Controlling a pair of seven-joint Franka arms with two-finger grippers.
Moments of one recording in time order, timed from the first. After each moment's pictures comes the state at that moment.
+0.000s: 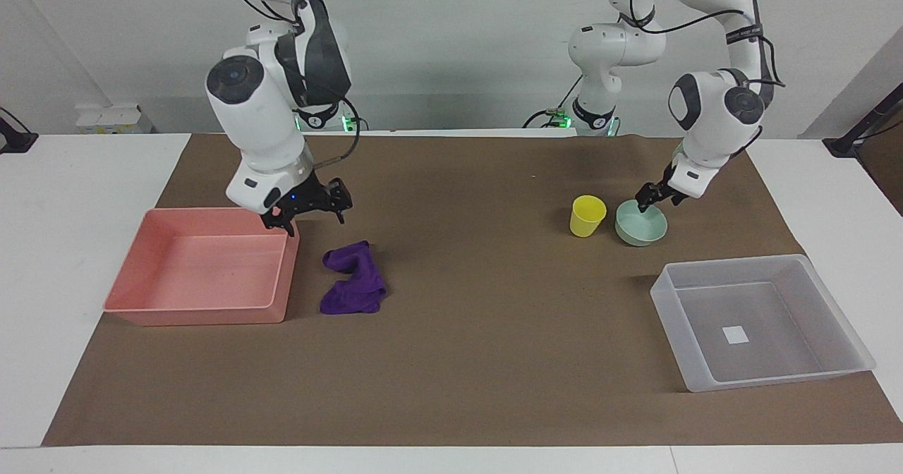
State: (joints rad) left arm -0.06 -0.16 0.03 -2.54 0.01 2.30 -0.16; right arm 0.20 0.19 0.02 -1.77 0.06 1.95 -0.07
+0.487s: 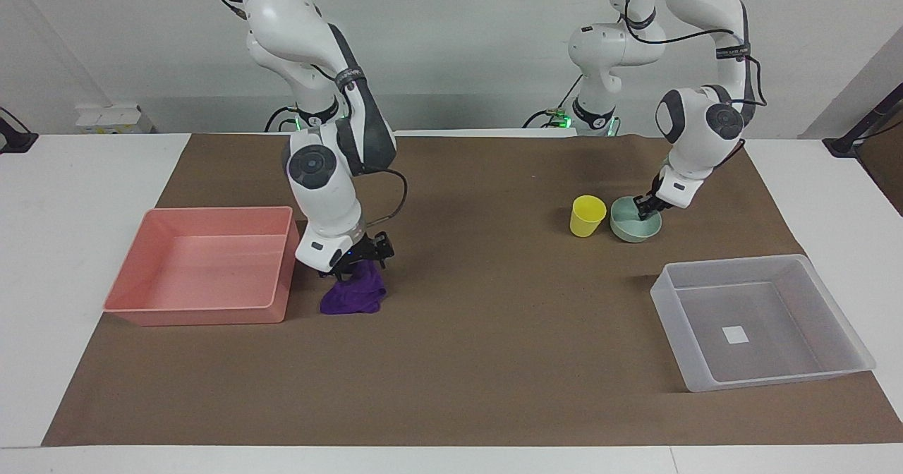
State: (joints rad) left arm -0.06 -0.11 0.03 -2.49 0.01 2.28 -0.17; right arm 0.27 0.36 0.02 -1.86 0.06 2.23 -0.02
